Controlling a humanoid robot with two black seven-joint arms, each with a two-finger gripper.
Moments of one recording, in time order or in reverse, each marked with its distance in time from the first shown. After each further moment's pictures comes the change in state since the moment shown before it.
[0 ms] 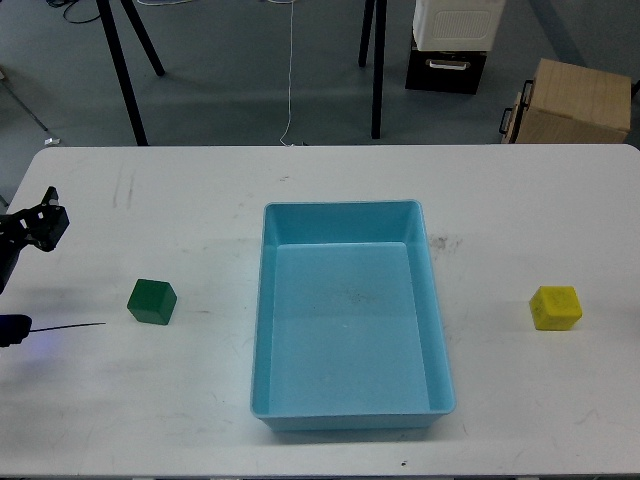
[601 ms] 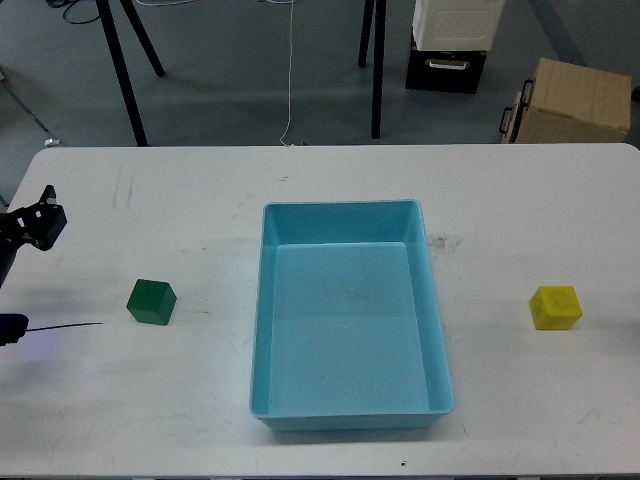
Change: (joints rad) left arm 0.001 0.016 -0.001 -0.012 -0.001 0.000 -0.001; right arm 0.040 0.131 -0.068 -0.005 0.021 -0.016 0.002
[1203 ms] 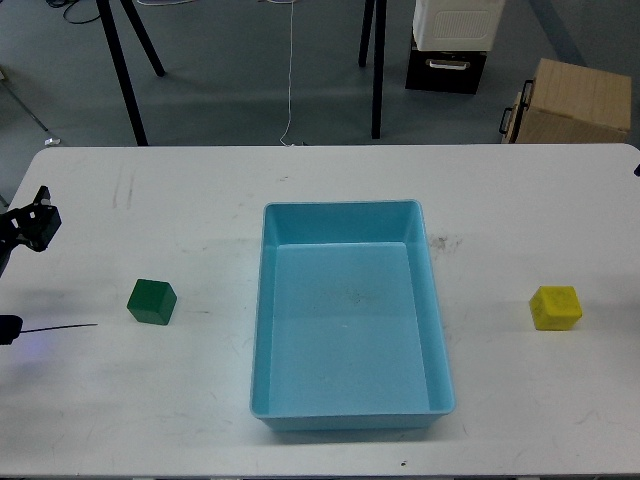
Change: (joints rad) left arm 0.006 0.000 0.000 0.002 0.000 -0.002 0.001; right arm 0.068 0.046 -0.043 -0.001 0.175 0.017 0.003
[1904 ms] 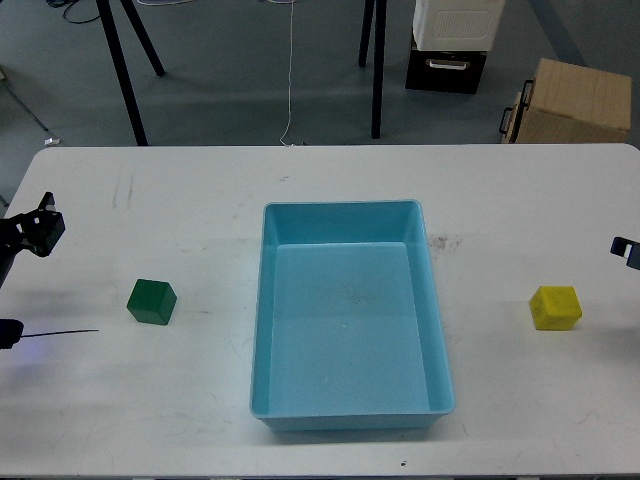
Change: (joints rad) left arm 0.018 -0.001 0.000 -0.001 0.026 0.028 -0.004; right arm 0.038 0.054 -0.152 -0.023 -0.290 0.059 -0.002
